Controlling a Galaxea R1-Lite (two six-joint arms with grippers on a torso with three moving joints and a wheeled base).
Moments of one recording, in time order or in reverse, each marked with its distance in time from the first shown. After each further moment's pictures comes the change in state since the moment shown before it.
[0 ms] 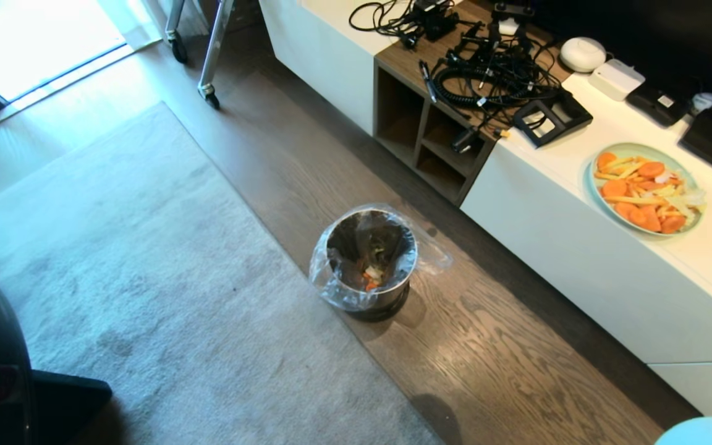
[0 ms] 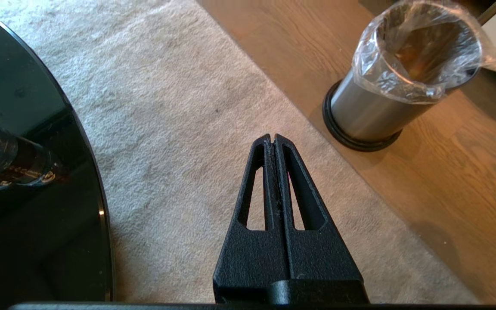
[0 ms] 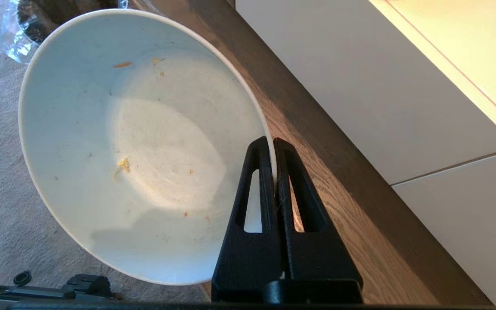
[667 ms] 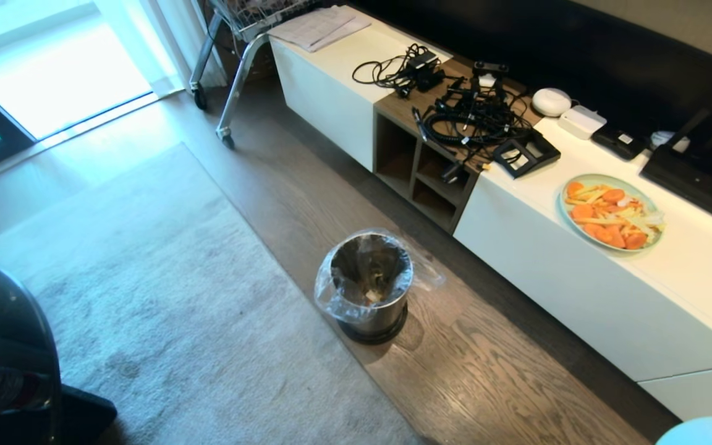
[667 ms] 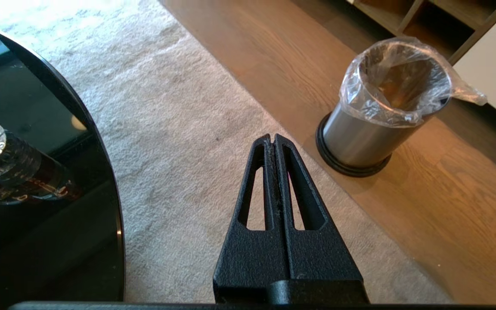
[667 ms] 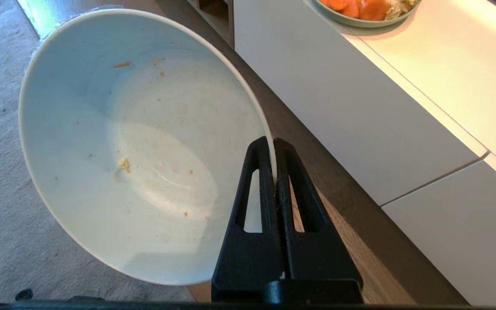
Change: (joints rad) left arm 0.000 0.000 0.000 0.000 0.002 -0.003; right arm 0.000 0.000 0.000 0.000 0.000 0.000
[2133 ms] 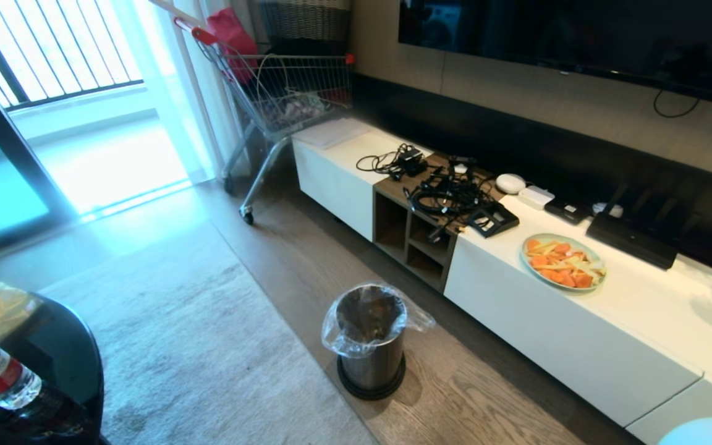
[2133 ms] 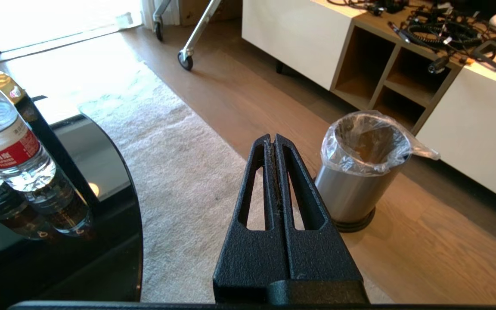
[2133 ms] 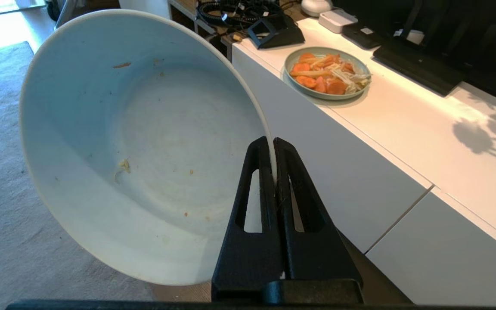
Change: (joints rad) left arm 0.000 0.000 0.000 0.000 0.000 -0.001; right arm 0.000 0.001 0.000 0.000 0.000 0.000
